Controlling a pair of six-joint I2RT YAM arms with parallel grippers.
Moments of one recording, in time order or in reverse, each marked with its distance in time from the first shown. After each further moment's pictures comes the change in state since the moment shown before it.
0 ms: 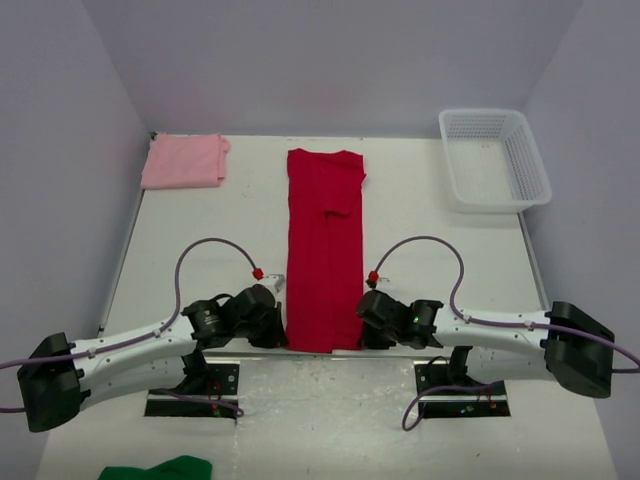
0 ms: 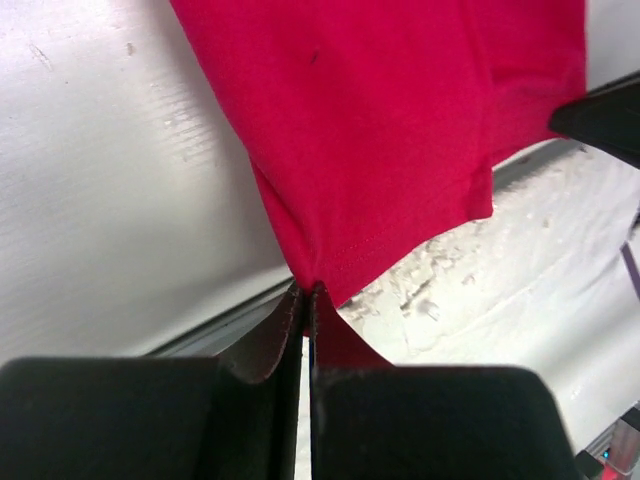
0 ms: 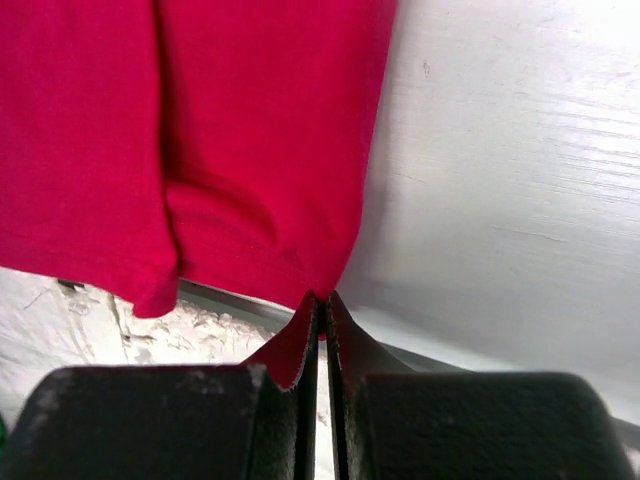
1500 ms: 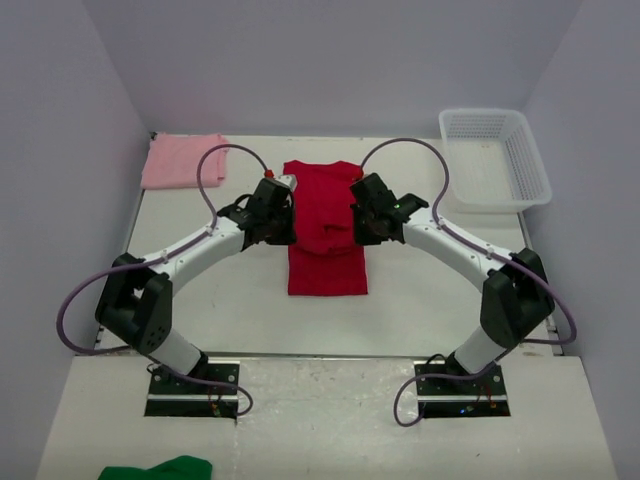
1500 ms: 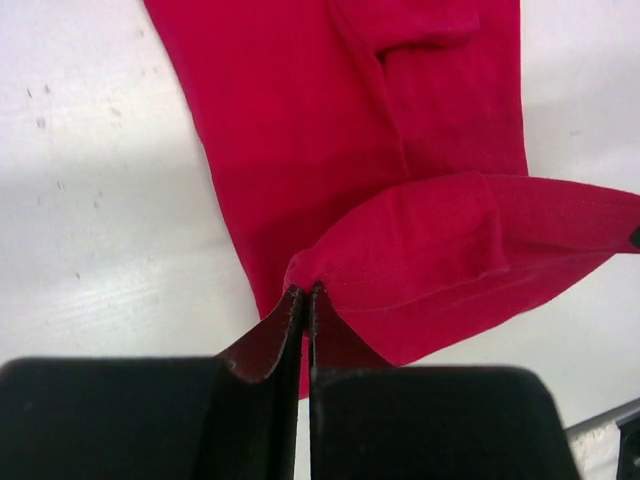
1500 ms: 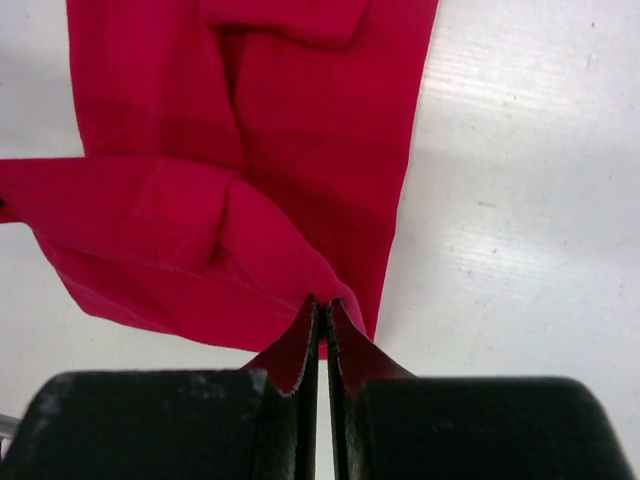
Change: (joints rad) left arm 0.445 0.616 0.679 -0.001 -0.051 0.397; right arm -0.494 0.421 0.756 -0.258 0.018 -0.598
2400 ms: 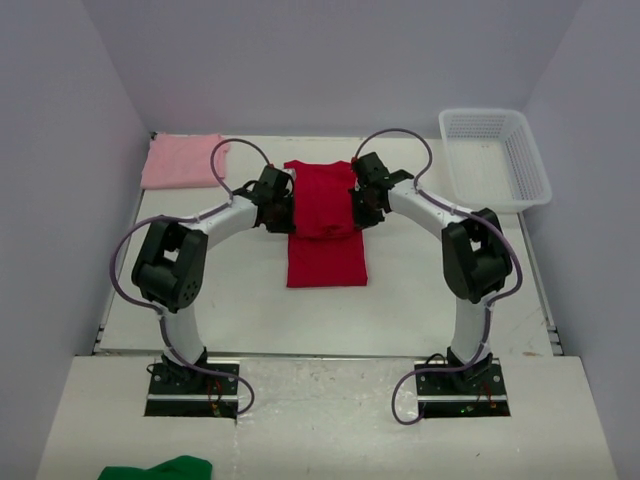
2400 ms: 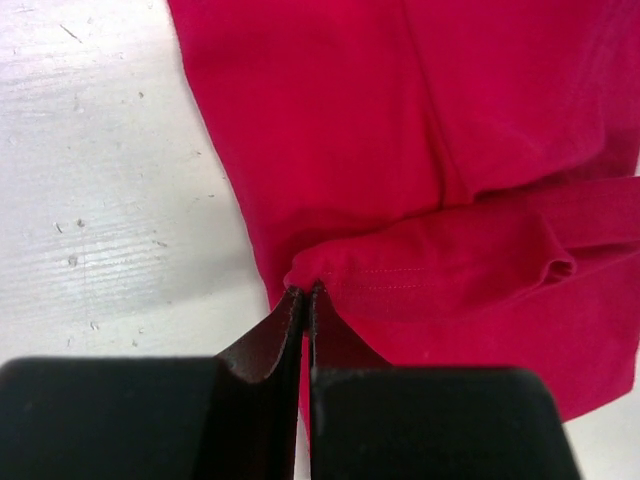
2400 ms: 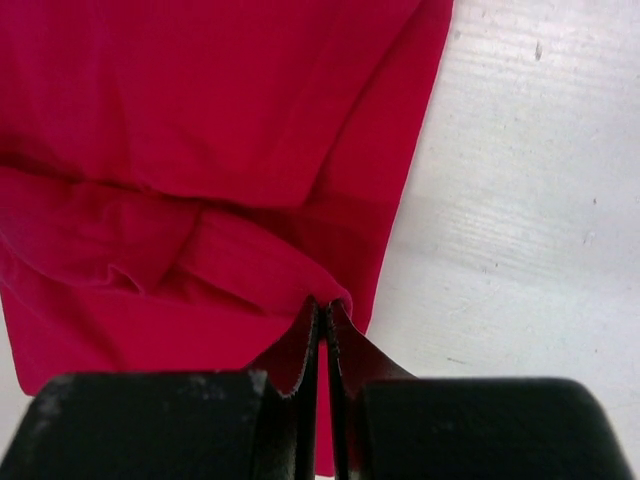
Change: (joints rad) left arm 0.122 0.335 0.192 0.055 0.068 0.069; right arm -0.176 0.383 0.269 0.016 -0.166 -0.178
